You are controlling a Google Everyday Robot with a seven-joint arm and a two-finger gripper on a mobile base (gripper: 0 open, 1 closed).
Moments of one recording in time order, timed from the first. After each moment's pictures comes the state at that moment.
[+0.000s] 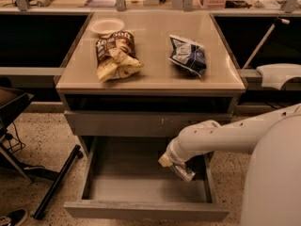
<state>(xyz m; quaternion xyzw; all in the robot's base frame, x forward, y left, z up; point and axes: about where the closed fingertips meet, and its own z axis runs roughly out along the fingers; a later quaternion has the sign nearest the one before) 0.545 -0.077 0.512 -0.39 0.90 0.08 0.20</state>
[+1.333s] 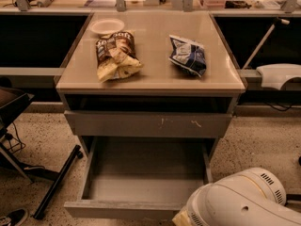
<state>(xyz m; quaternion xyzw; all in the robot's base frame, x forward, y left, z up) 0.320 -0.110 0.615 -0.34 0.93 0.06 0.14</state>
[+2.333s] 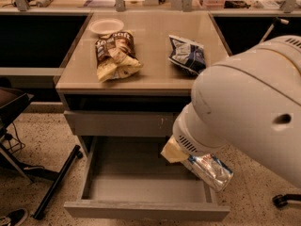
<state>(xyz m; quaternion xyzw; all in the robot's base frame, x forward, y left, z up) 0.397 -0.071 0.844 -0.40 0.89 -0.01 0.21</state>
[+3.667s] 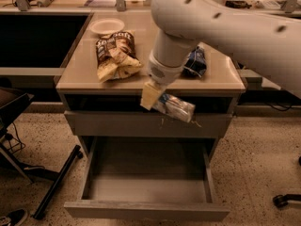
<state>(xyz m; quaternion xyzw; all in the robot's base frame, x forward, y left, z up) 0.560 -0.024 0.827 -0.49 0.86 0.05 0.12</state>
